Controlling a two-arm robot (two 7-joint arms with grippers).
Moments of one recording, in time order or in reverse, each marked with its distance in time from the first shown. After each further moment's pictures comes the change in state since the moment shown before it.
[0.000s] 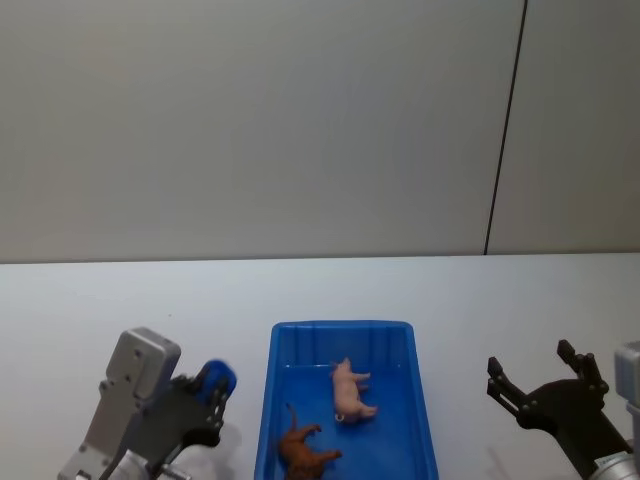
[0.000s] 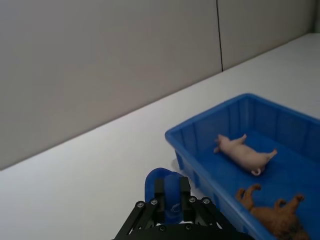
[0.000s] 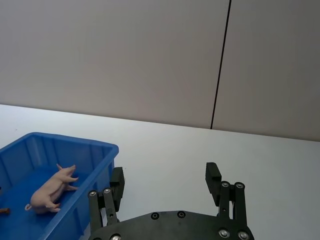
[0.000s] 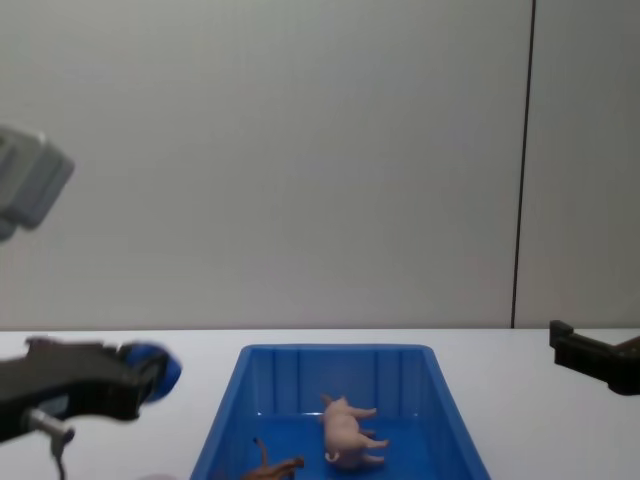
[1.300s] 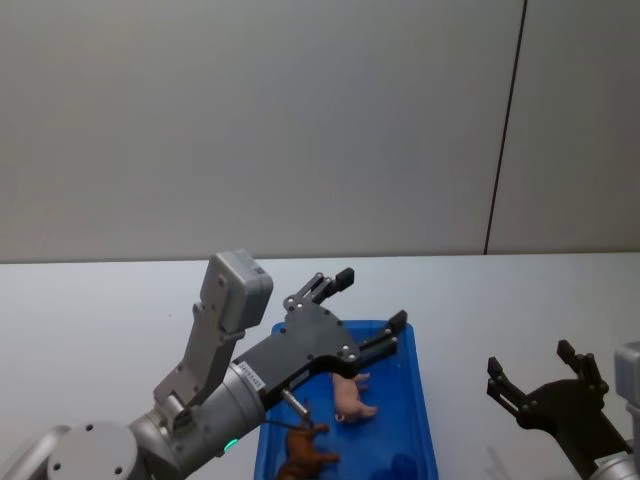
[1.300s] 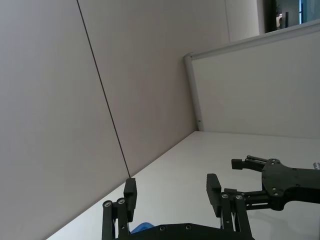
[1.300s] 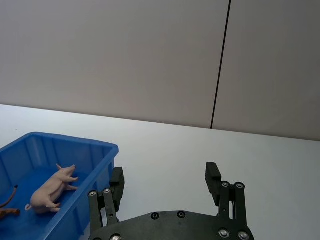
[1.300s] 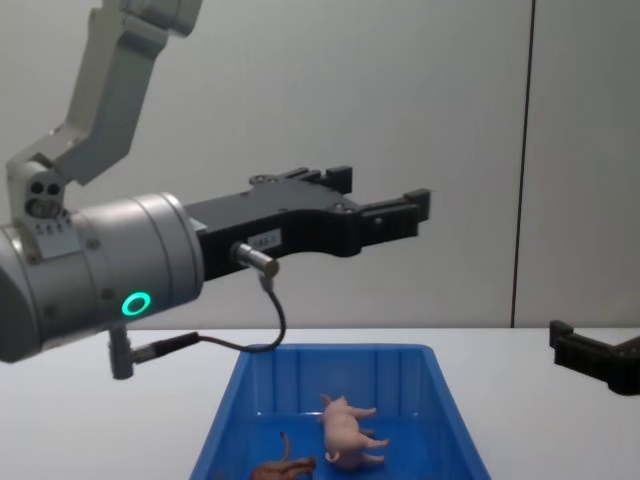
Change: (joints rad) left arm -0.203 -0.182 0.053 0.070 -0.009 -0.162 -0.393; right arm 0.000 0.000 0.000 0.000 0.000 0.000 0.000
